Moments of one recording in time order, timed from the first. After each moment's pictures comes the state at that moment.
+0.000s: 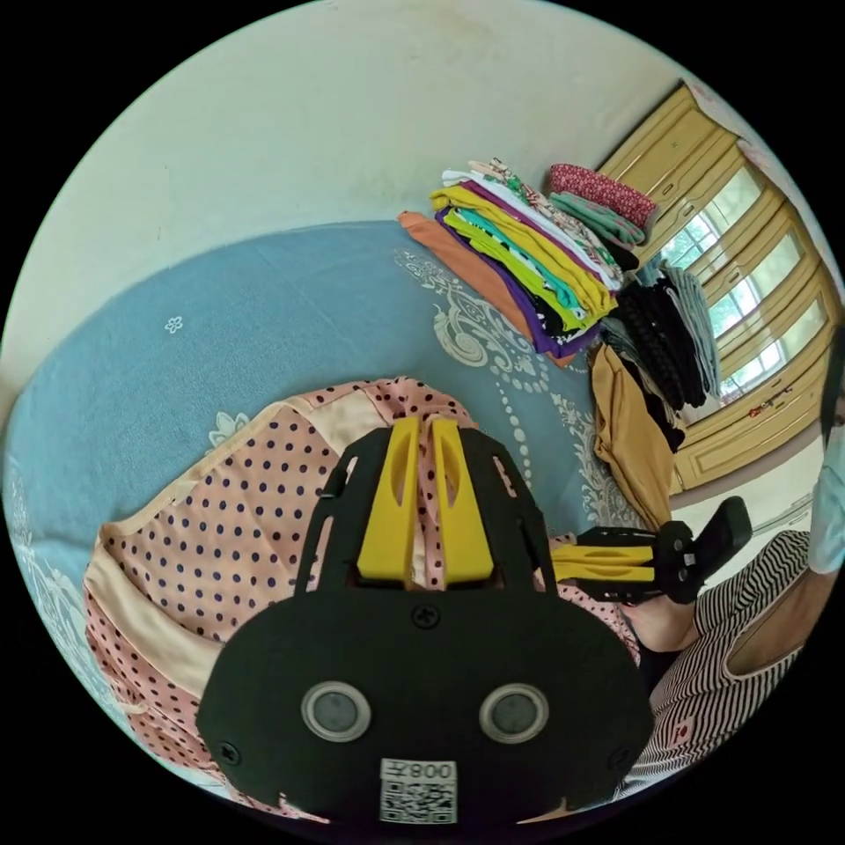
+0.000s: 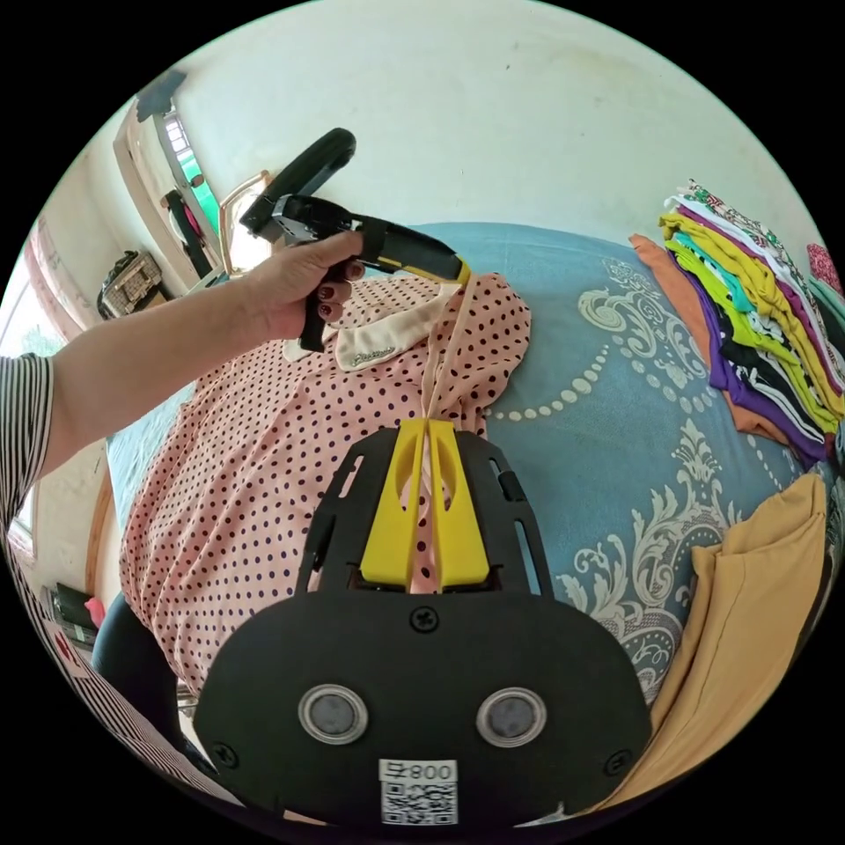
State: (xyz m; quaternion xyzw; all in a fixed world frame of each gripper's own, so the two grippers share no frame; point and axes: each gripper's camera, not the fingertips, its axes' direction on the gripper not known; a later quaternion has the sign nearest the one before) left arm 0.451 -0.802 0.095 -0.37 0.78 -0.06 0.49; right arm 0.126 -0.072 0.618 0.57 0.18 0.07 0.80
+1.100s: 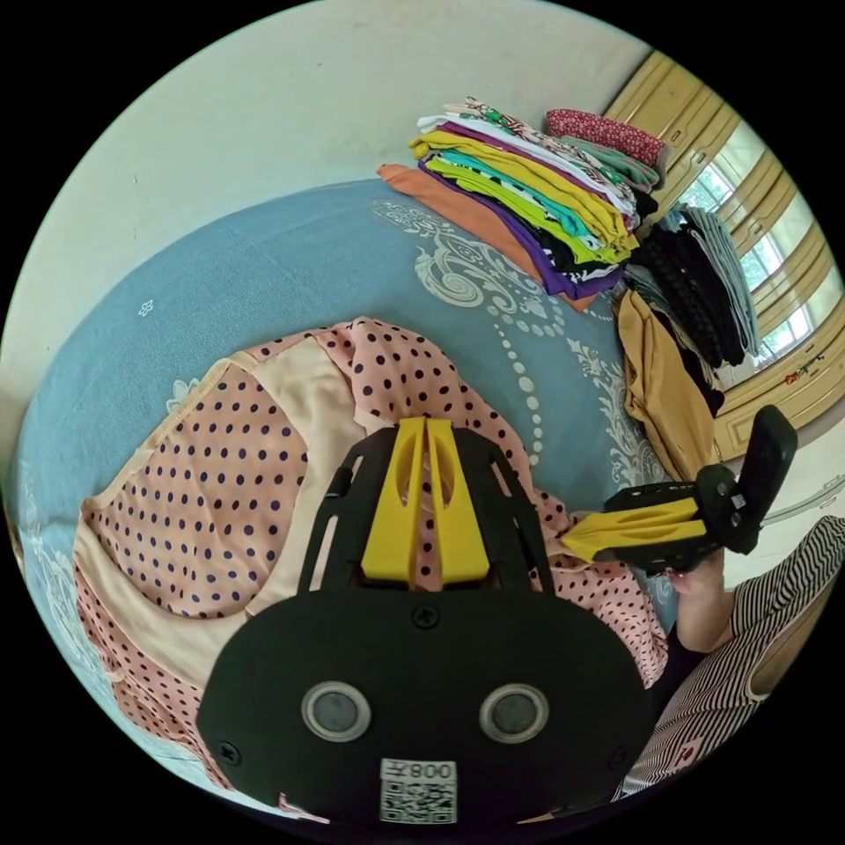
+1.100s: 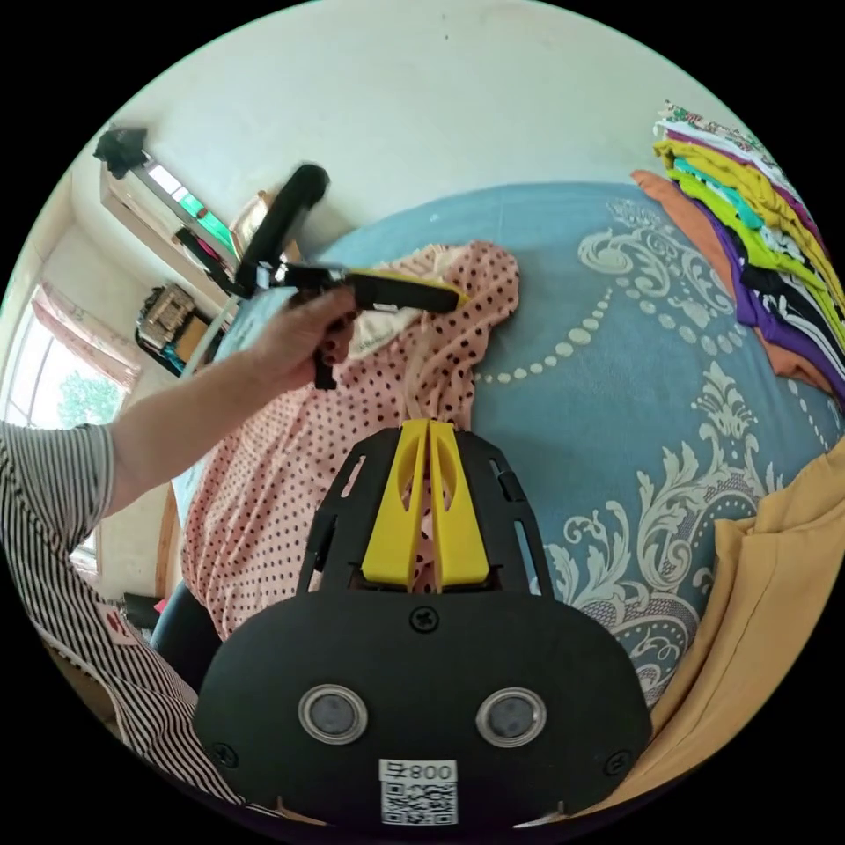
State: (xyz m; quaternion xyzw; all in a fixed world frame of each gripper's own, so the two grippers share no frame) left arm 0.357 -0.709 0.024 -0.38 0.76 0.03 0.52; right arm 0.159 -0.052 0.566 0.53 0.07 0.06 0.84
